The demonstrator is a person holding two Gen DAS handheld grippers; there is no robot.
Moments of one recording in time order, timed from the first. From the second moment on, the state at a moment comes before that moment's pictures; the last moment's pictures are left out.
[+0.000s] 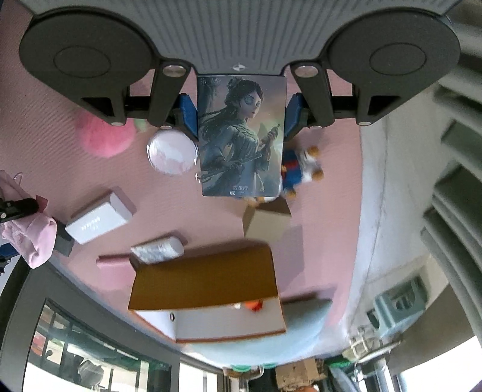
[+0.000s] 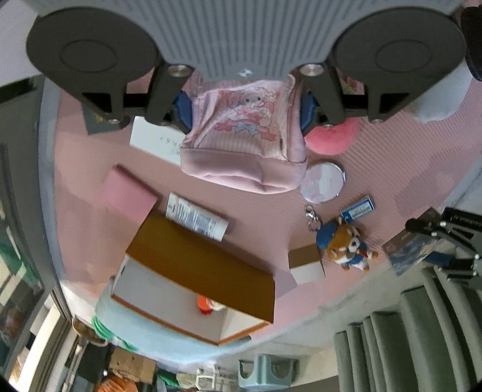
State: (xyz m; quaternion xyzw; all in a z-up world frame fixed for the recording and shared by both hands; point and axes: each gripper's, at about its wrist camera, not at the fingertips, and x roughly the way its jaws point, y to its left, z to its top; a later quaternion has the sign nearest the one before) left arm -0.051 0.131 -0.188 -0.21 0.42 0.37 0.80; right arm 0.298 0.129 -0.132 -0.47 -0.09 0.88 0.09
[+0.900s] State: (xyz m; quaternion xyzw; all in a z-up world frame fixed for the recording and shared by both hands) left arm 0.057 0.244 -0.082 -0.06 0.32 0.34 0.88; right arm 0.207 0.153 -0.008 -0.34 -0.23 0.91 0.09
